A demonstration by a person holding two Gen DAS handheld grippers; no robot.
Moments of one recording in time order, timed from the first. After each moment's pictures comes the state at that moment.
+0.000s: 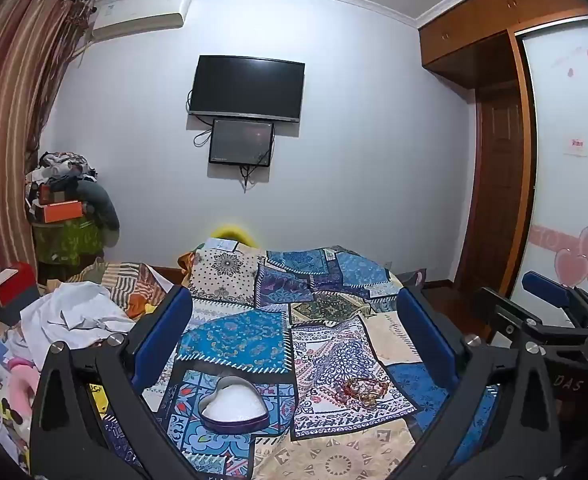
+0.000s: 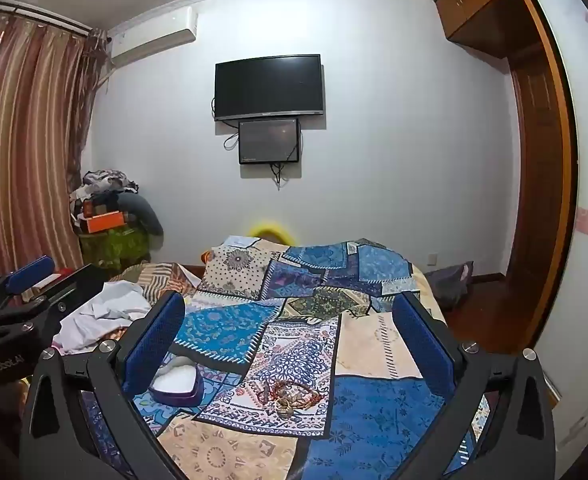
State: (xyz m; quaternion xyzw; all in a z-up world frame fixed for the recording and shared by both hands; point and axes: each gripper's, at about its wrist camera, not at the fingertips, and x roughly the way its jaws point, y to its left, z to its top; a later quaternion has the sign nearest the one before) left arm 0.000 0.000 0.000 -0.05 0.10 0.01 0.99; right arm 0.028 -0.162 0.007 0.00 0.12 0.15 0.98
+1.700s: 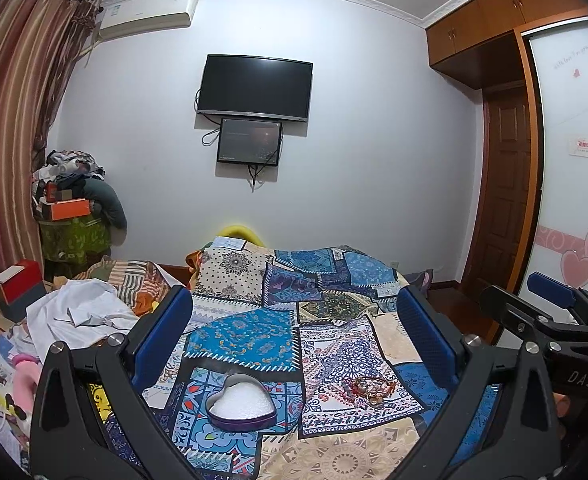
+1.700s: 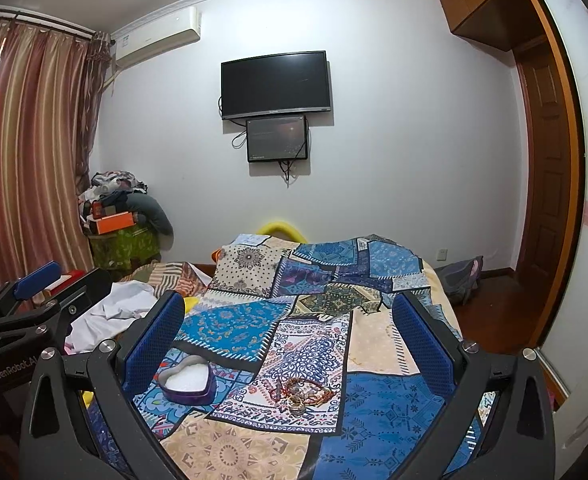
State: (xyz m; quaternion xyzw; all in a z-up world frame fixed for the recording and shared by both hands) left arm 0.002 0.002 -0.004 -0.05 0.09 0.02 0.99; right arm 0.028 -0.162 0.009 0.01 0.13 0.16 0.98
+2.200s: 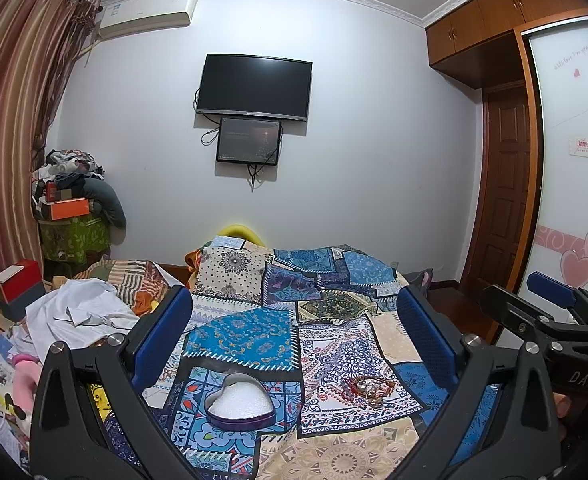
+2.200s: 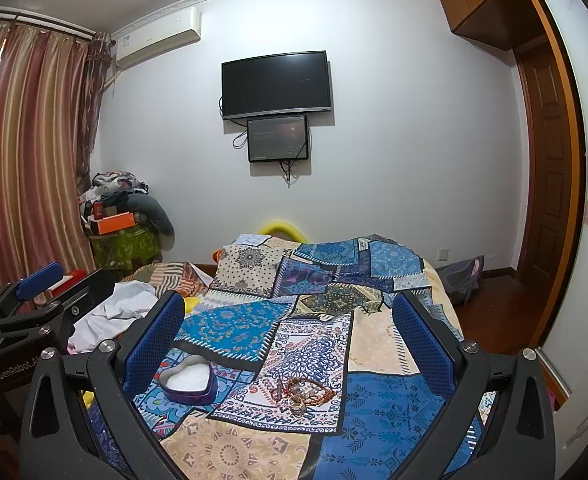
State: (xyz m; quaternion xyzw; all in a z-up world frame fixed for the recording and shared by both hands) left arm 0.001 0.002 -0.004 -0.05 0.09 0.02 0.99; right arm 0.027 -0.161 0.008 0.01 0.13 0.16 0.98
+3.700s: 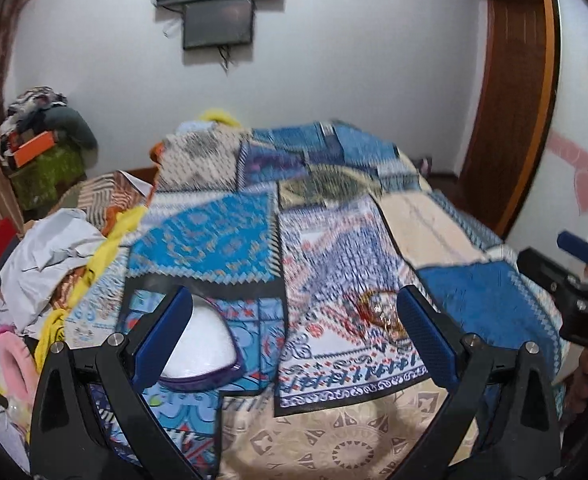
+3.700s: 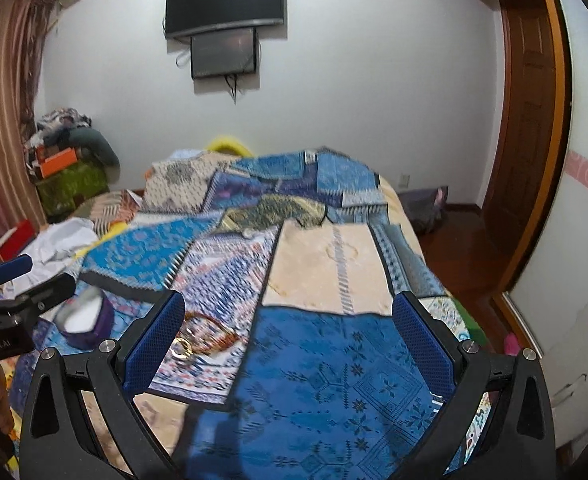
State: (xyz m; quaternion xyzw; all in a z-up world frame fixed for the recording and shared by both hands) left arm 0.133 -0.035 -0.105 -0.01 0.31 -0.02 0.95; right arm 0.113 -0.214 -0.075 -0.02 0.28 0.09 0.95
